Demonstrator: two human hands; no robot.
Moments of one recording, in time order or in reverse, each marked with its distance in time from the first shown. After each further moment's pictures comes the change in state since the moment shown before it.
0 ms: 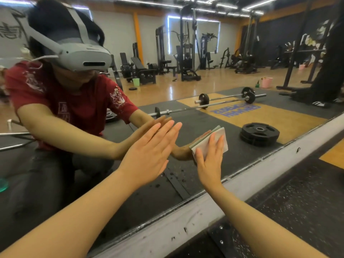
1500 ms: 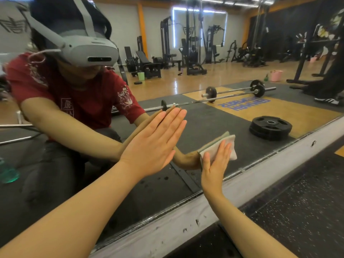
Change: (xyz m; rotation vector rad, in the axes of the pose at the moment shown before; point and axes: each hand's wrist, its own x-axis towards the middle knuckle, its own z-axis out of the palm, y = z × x) left_hand -0.026 -0.010 0.016 0.067 0.050 0.012; right_hand -0.047 0.017 0.050 0.160 0.142 0.067
